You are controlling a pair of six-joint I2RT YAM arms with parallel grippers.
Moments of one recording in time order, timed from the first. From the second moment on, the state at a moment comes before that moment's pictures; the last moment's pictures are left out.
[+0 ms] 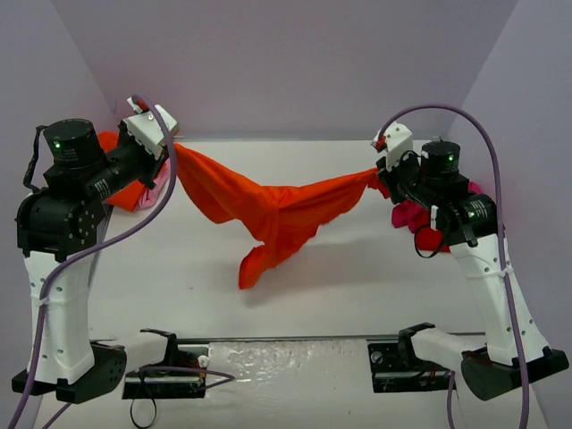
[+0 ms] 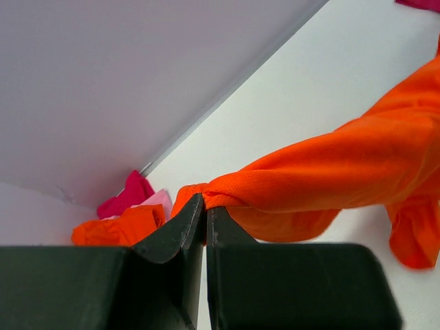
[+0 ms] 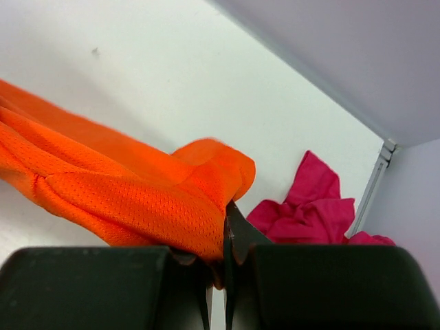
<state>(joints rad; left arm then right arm) -0.16 1.21 1.95 -1.01 0.35 0.52 0.28 1.13 1.45 -0.76 -0.12 -0.38</state>
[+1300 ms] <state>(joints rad) -0.54 1.72 1.69 -0.76 0.18 0.53 0.38 1.91 1.57 -0.71 0.17 -0.26</state>
